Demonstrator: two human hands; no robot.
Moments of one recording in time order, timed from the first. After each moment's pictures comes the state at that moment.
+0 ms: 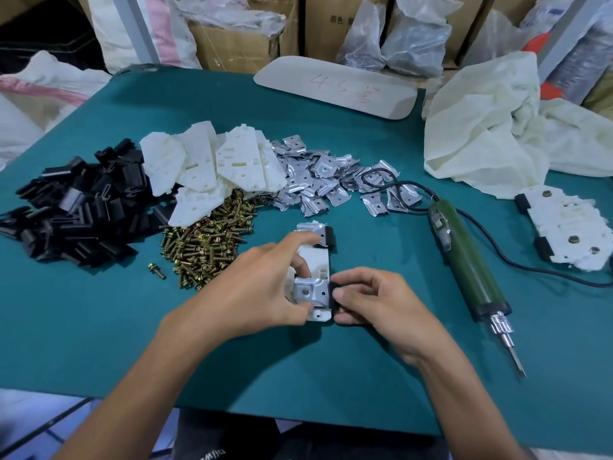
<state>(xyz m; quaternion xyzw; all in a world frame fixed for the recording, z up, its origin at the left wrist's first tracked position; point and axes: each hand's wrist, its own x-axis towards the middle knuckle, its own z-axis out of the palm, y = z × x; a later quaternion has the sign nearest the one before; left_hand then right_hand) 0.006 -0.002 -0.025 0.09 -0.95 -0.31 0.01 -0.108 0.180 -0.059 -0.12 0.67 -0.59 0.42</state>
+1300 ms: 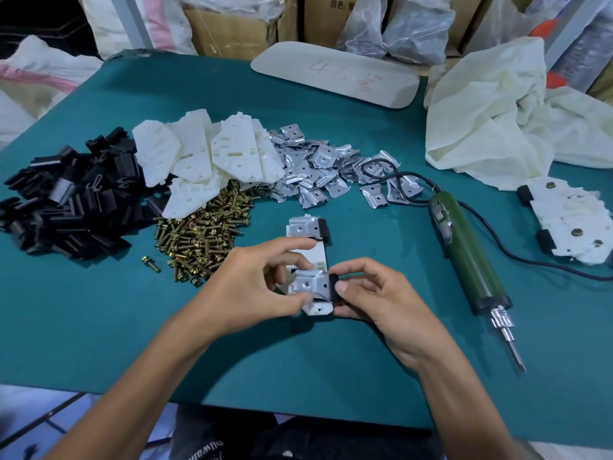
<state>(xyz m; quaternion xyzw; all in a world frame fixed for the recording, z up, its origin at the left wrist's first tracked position) 0.014 -0.001 -0.050 0.12 -0.84 -0.52 0.10 -0.104 0.186 -0.066 -0.13 0.64 -0.64 0.41</state>
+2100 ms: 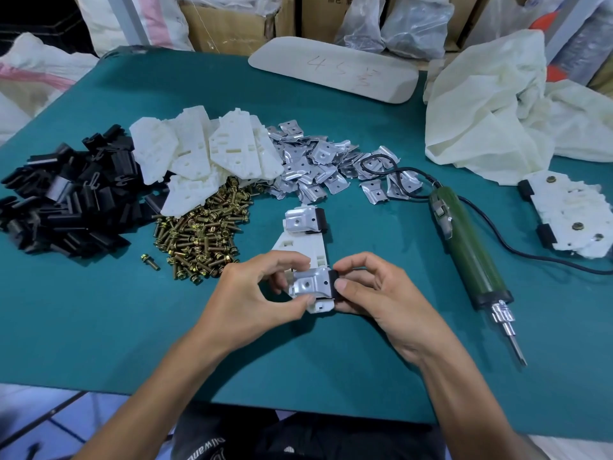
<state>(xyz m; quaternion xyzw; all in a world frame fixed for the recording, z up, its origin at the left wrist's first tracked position) 0.026 0.010 -0.077 0.13 -0.83 -0.50 0.19 -0.105 0.186 -0.066 -0.14 0.62 -0.64 0.42</state>
